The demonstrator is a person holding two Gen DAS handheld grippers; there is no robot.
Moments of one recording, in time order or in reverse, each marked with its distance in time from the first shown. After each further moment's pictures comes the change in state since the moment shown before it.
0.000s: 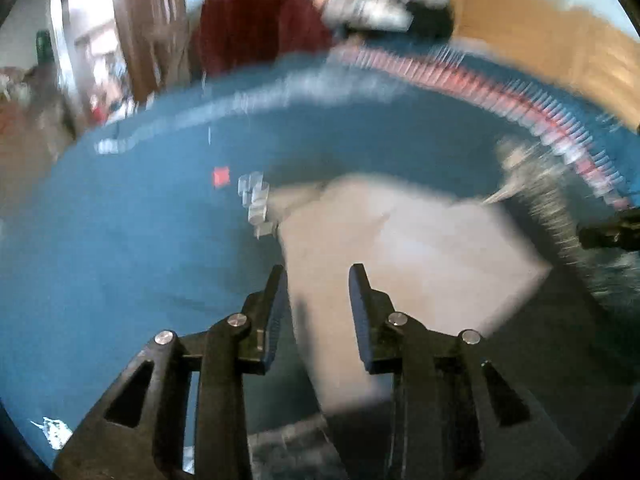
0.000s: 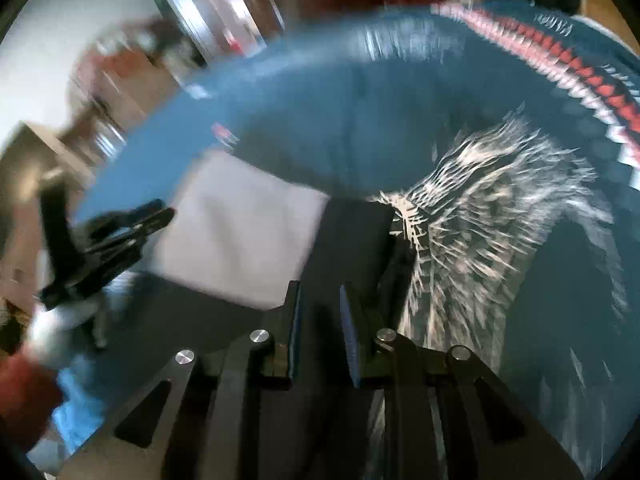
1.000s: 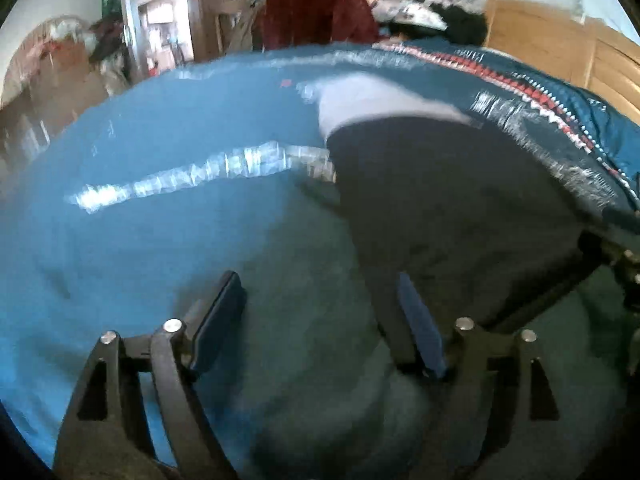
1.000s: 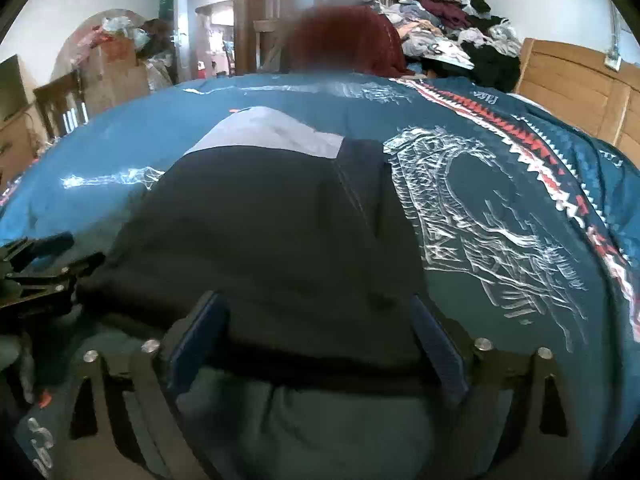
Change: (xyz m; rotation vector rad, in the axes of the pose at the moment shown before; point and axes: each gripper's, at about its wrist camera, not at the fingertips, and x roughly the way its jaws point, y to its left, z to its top) left arm -0.136 -0.011 -0.202 -0.248 -0.098 0.042; right arm -0.077 0.116 -0.212 -0.119 -0.300 -0.323
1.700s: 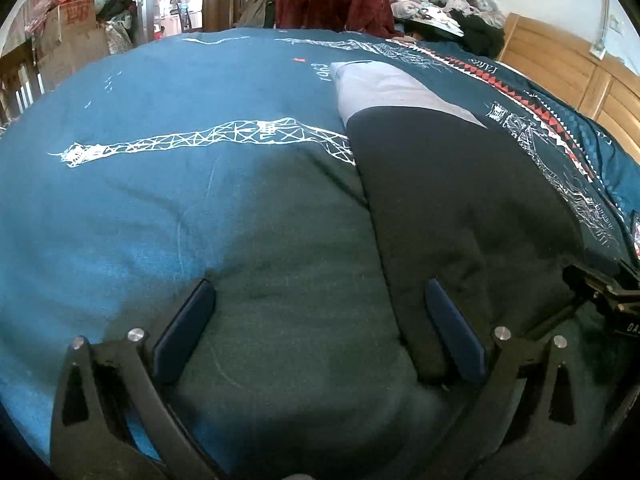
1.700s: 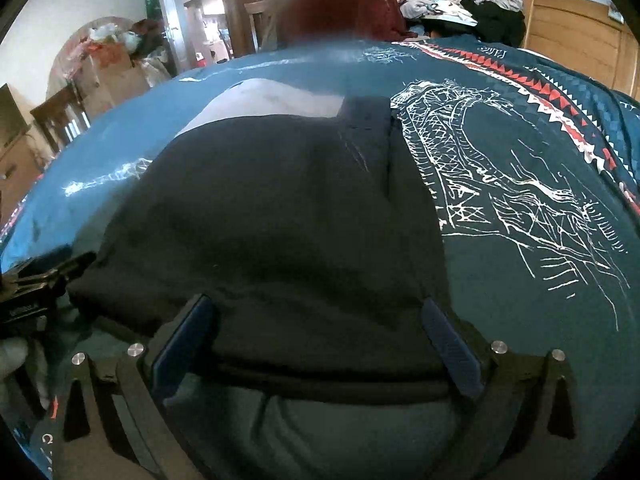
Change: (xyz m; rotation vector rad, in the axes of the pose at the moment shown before) left arm 0.003 0.005 0.001 -0.073 0.026 -0.051; right arm 0.028 -0.018 -0.003 0.085 0.077 0.082
